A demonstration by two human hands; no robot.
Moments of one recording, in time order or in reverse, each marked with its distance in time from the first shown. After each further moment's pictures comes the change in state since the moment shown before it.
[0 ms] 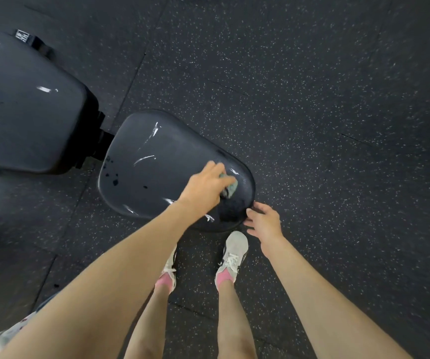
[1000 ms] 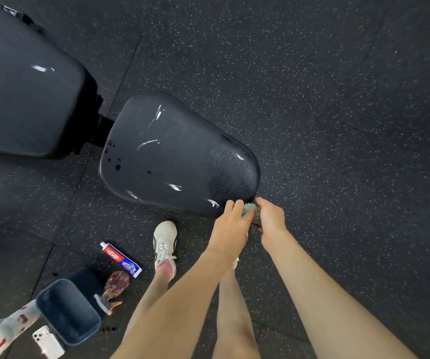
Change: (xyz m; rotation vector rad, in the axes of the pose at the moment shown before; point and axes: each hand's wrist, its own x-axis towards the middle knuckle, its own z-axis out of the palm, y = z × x) left_hand -0.072 0.082 0.064 -0.075 0.079 -0.184; right_hand -0.020 0.007 0.005 0.208 0.130 0.094
